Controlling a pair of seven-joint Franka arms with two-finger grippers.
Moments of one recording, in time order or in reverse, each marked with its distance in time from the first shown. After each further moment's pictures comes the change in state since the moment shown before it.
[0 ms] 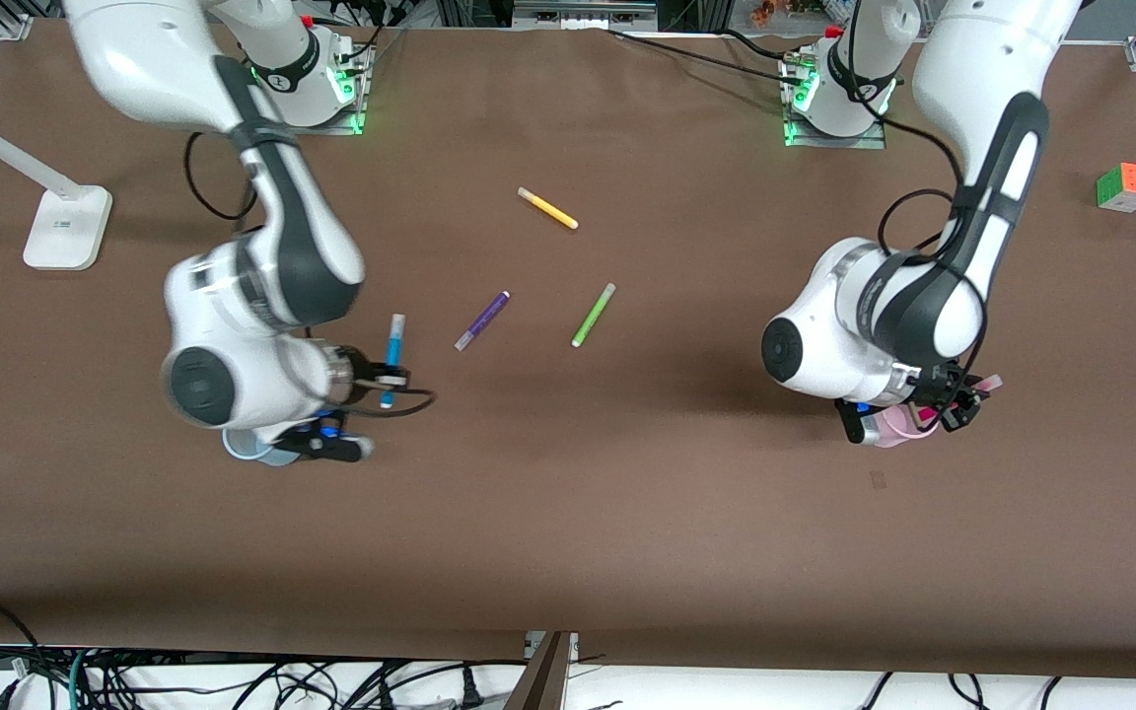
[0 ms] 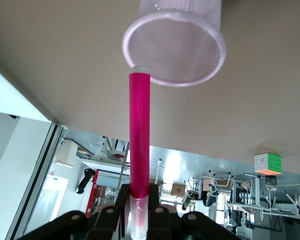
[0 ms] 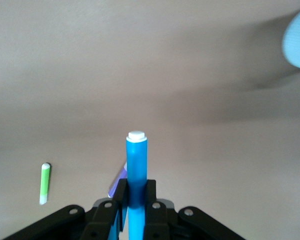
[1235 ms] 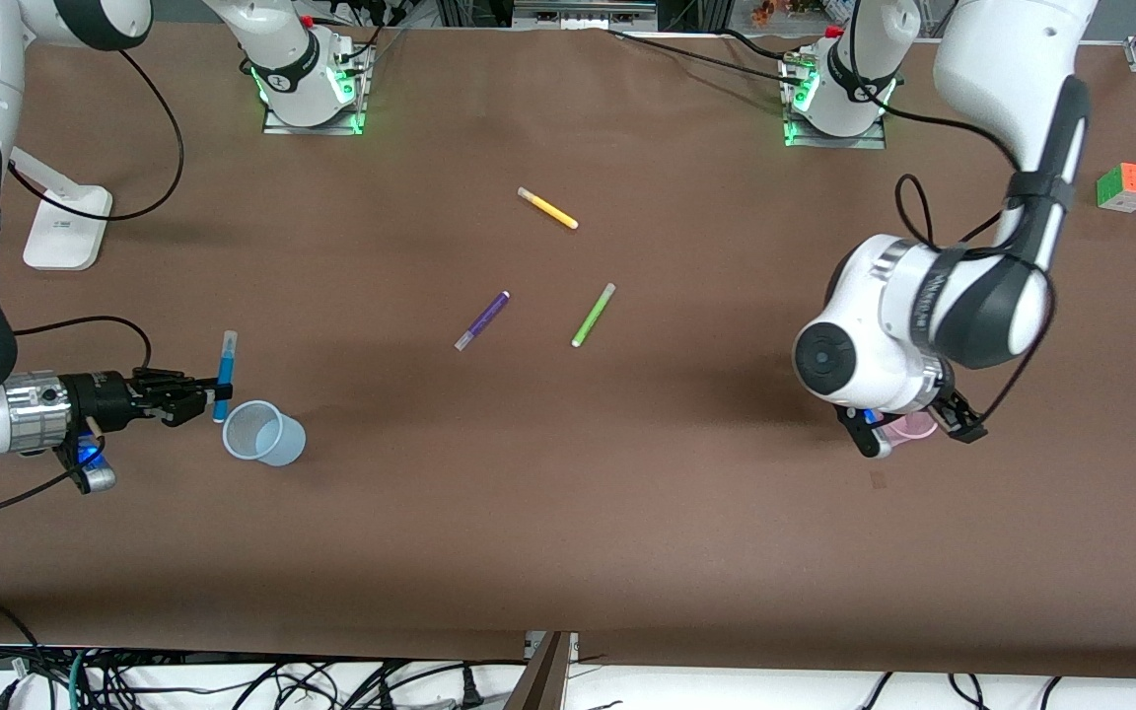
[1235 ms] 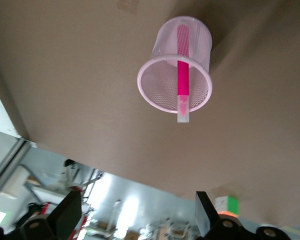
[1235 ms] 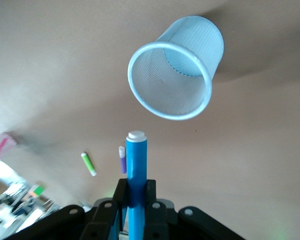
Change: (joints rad) left arm 0.025 -0.050 0.004 0.134 -0.281 0.020 -0.077; right arm -0.449 0.105 -0.001 0.044 0.340 -0.178 -0.201
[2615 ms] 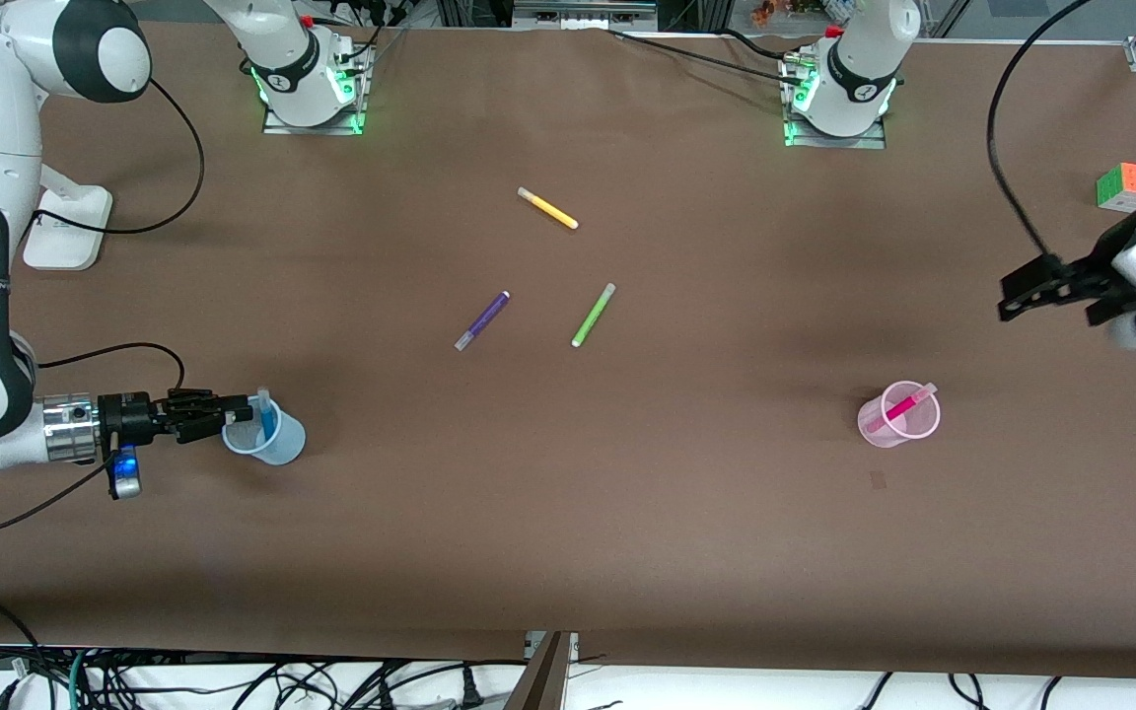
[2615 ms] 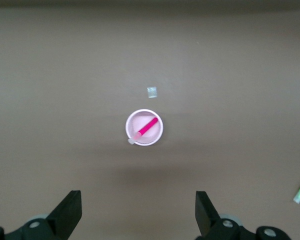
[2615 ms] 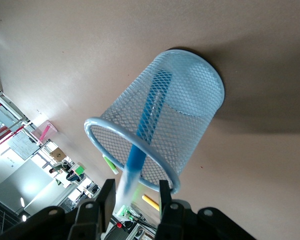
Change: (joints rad) left arm 0.187 -0.507 0.160 -0.113 -0.811 0.166 -0.569; right arm -0.069 0.162 0.002 0.004 0.157 0.039 -0.184
